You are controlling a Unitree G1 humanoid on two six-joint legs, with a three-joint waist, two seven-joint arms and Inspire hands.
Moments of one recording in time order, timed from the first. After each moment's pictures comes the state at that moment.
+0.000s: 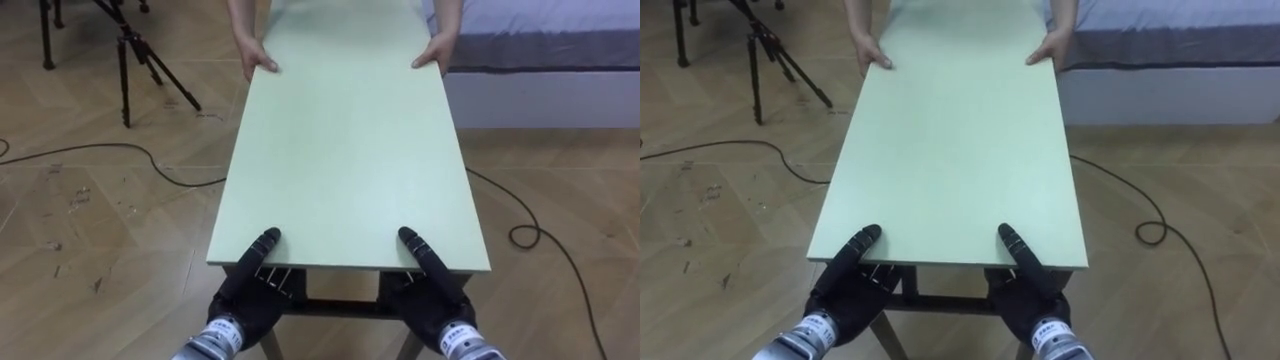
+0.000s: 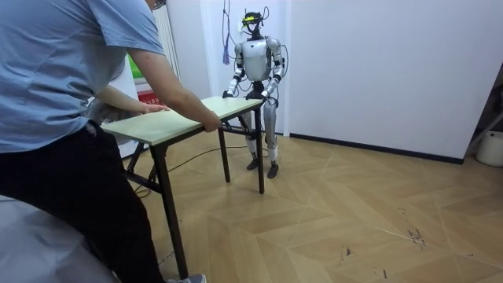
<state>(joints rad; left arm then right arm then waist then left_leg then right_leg) 0.09 0.15 -0.15 0.42 -1.40 0.24 -0.02 0.14 -0.19 0.18 0.39 1.38 0.13 0.06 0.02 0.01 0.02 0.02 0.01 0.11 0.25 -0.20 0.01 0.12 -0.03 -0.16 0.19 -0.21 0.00</state>
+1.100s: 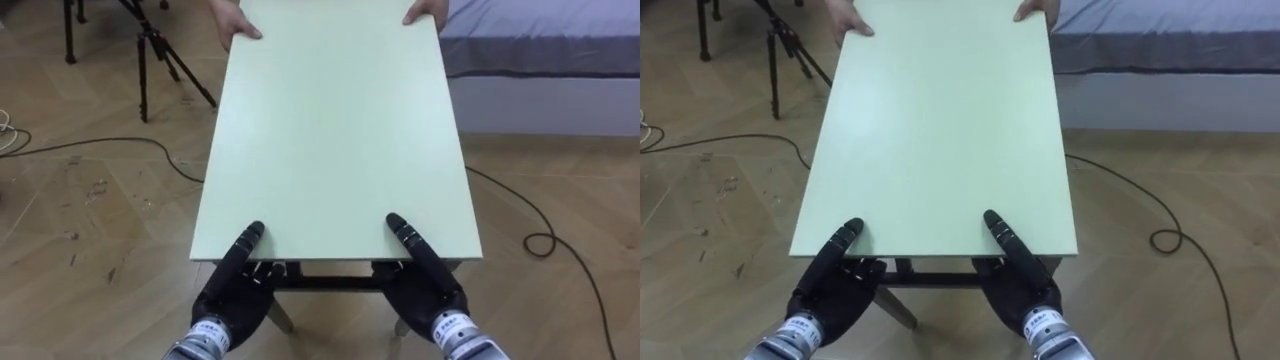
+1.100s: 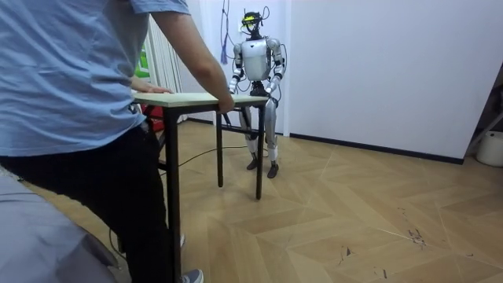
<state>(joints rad) 0.20 0.13 -0.08 0.21 -1.24 0.23 0.03 0.14 -0.19 0.21 0.29 1.37 0.15 0.06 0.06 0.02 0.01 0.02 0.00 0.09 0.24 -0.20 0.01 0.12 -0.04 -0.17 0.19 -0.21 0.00</state>
